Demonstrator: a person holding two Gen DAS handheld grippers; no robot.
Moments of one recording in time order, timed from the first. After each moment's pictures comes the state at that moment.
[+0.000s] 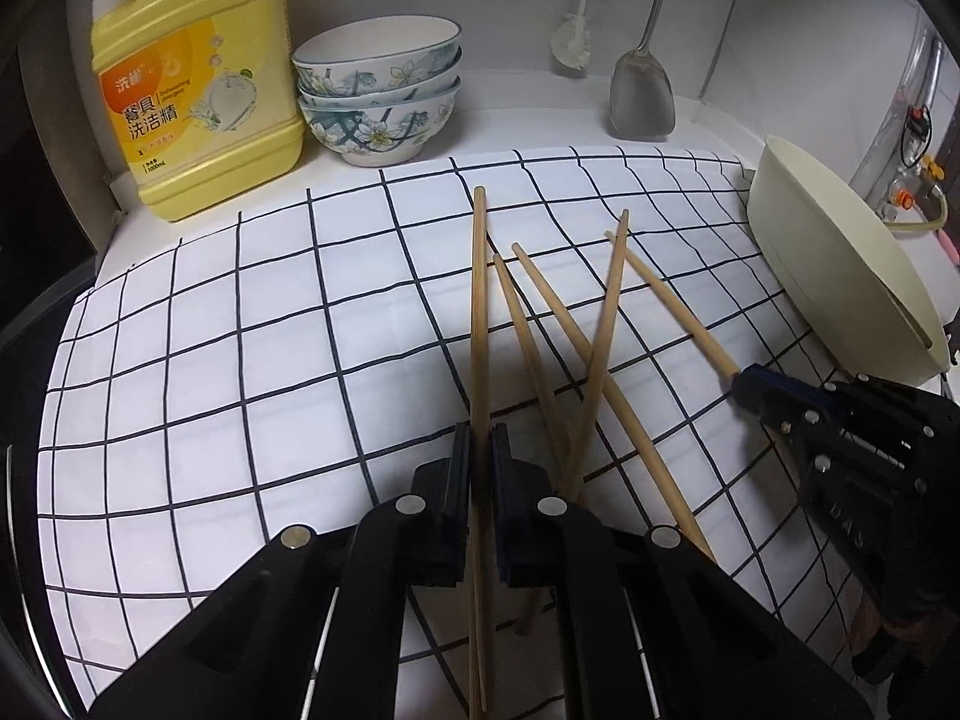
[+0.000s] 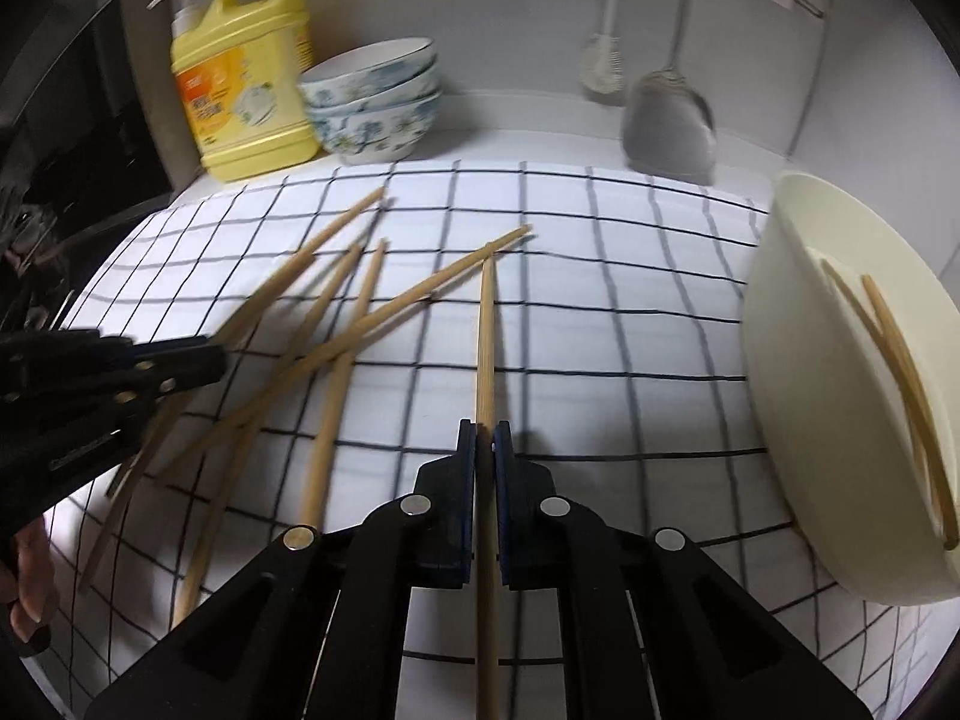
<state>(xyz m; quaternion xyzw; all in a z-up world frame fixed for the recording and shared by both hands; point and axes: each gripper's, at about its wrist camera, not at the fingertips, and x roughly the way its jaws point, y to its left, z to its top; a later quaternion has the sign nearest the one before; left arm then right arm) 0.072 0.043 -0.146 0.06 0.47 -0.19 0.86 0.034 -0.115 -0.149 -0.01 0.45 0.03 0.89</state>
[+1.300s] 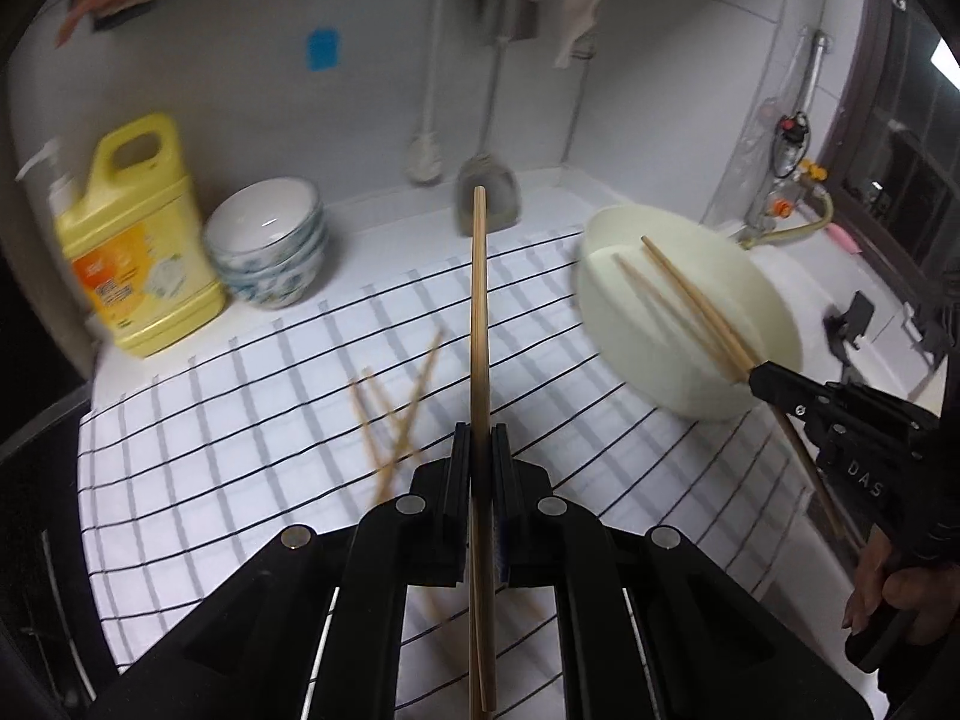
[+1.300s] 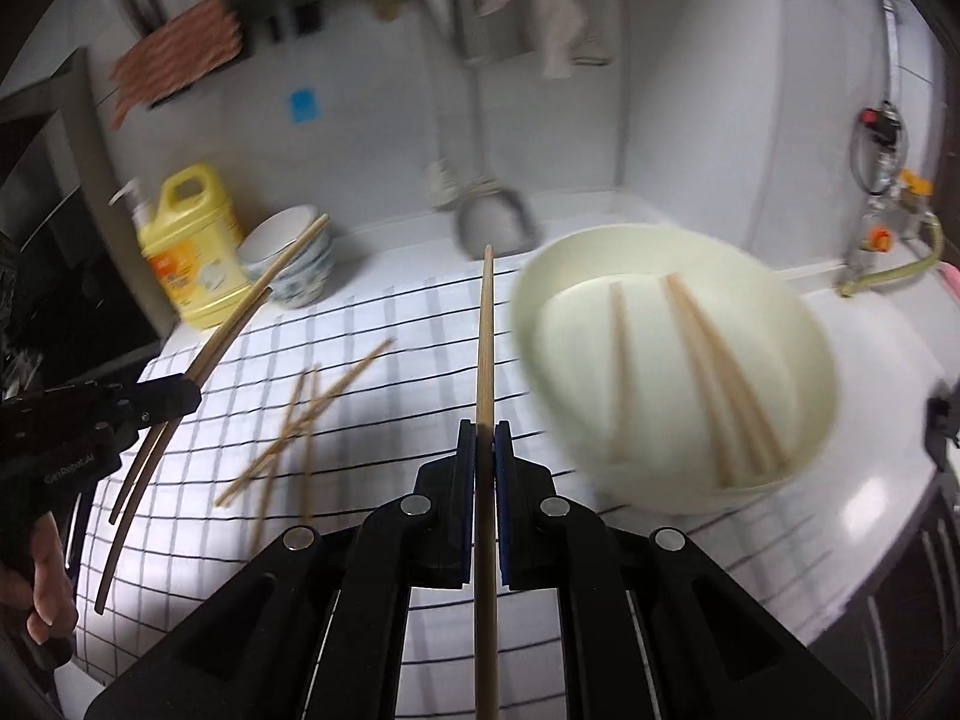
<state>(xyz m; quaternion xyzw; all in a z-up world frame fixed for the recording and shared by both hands) 0.019 -0.009 -0.028 0.07 0.41 -0.30 0.86 -0.064 -0.203 -0.031 0.08 0.38 -0.07 0.92</state>
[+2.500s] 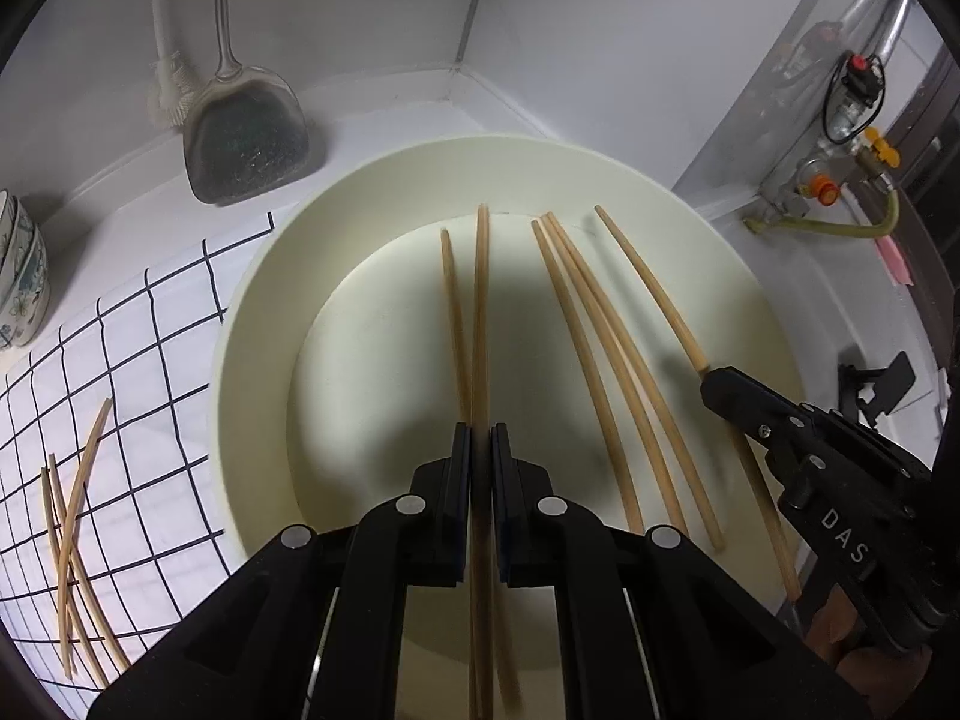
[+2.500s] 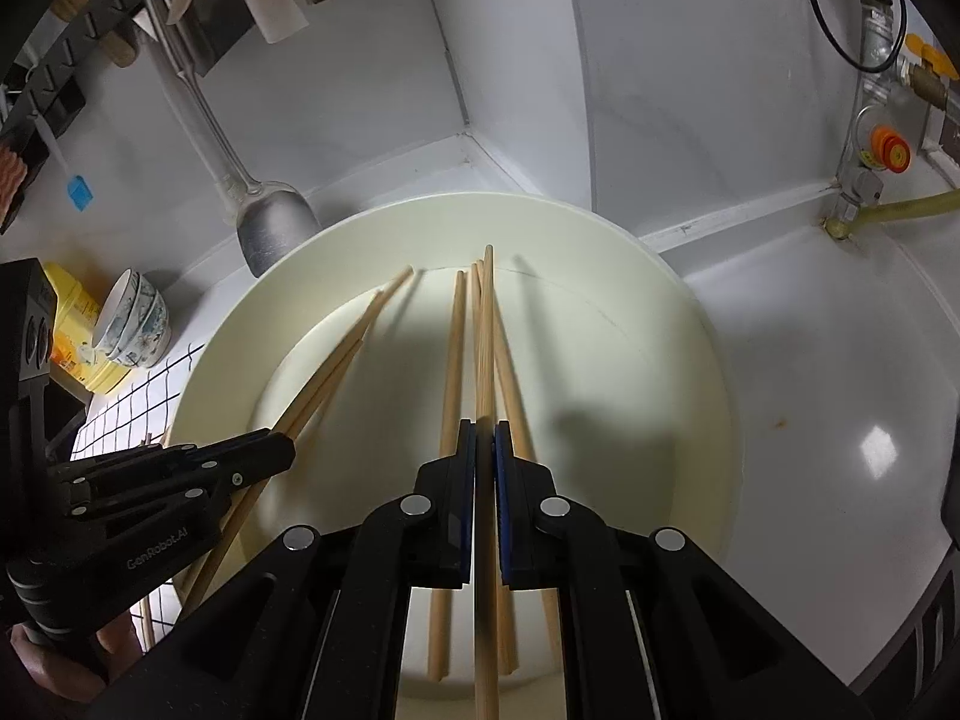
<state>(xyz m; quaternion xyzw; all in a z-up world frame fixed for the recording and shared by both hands) 0.095 -0.275 -0.105 0.05 0.53 -0.28 0.80 0.020 -0.428 -0.095 0.16 0.45 -0.06 0.88</state>
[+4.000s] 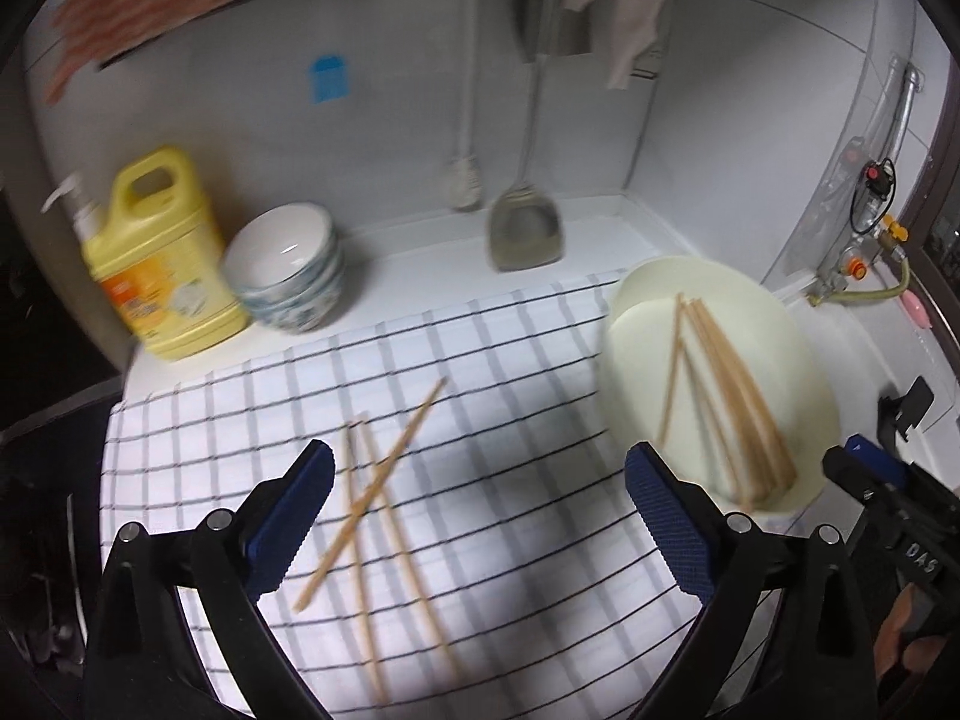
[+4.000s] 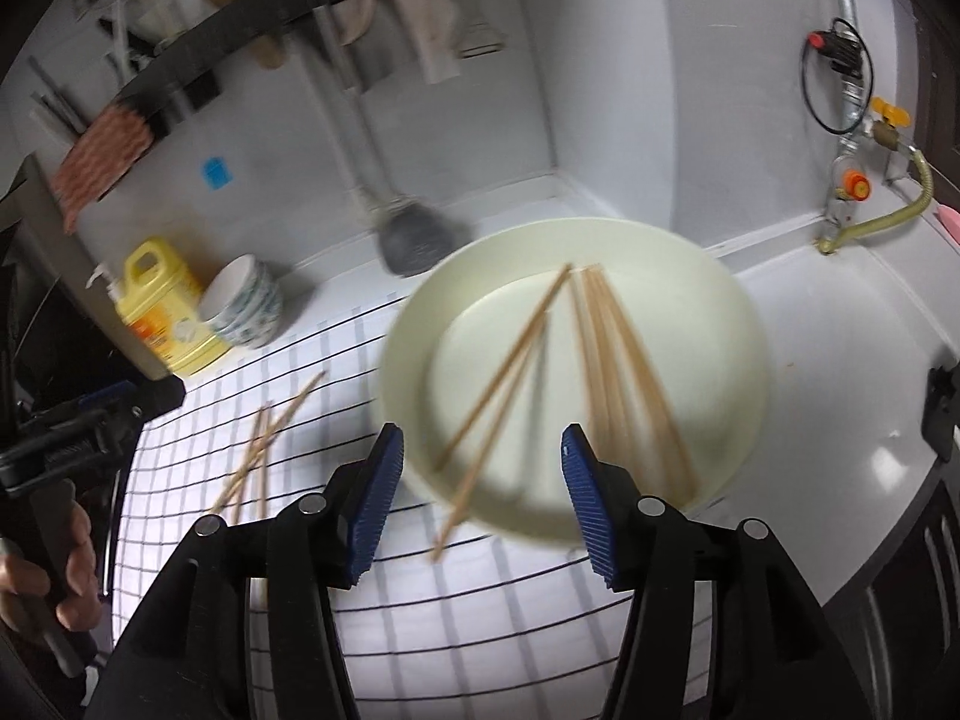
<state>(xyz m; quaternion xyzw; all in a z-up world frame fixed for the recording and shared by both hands) 0.039 -0.073 0.000 0.05 0.44 -0.17 0.88 -0.064 -0.310 -0.019 0.16 0.40 -0.04 0.90</state>
